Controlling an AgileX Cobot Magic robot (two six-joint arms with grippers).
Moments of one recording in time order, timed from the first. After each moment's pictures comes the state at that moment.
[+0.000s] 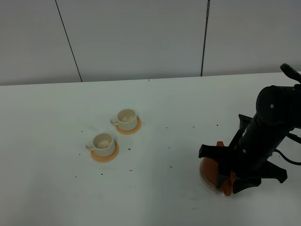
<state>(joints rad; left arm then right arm) -0.01 -0.01 -0.51 -0.06 1.04 0.05 0.41 1.82 -1.13 0.37 0.88 0.35</state>
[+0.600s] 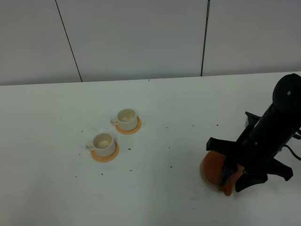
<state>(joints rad) -0.01 -0.01 -0.51 -0.06 1.04 0.05 0.32 1.82 -1.16 0.50 1.00 0.19</state>
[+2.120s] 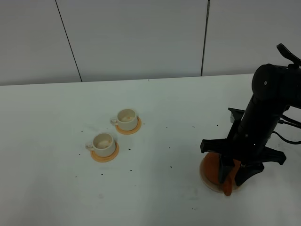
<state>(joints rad) -0.01 -0.01 -0.51 -0.06 1.04 0.05 0.35 1.96 -1.35 0.37 1.14 0.13</state>
